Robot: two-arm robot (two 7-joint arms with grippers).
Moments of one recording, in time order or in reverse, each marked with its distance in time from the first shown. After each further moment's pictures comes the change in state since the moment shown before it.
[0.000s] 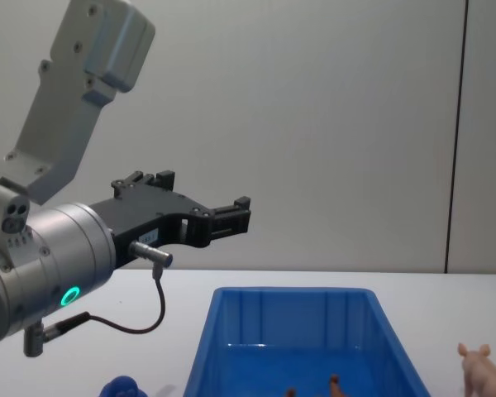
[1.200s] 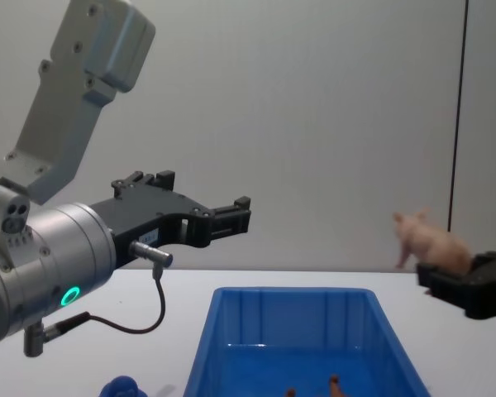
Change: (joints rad) left arm 0.000 0.000 0.000 0.000 0.000 0.000 0.000; right arm -0.004 -0.009 0.007 -0.162 0.072 -0.150 0.044
